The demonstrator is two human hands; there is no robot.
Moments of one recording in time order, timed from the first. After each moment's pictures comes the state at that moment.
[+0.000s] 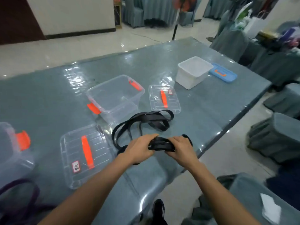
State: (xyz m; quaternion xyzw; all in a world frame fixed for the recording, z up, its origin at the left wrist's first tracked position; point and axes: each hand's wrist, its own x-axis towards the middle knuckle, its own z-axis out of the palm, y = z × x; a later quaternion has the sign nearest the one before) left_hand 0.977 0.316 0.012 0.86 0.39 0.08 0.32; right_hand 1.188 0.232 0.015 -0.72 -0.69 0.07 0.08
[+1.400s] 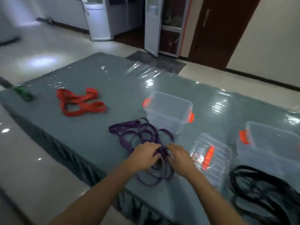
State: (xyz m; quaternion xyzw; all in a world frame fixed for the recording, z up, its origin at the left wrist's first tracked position) left_hand 0.638 0.082 0.033 0.55 0.80 0.16 0.15; right_hand 0.790 0.214 0.021 -0.25 -0.95 0.19 0.05
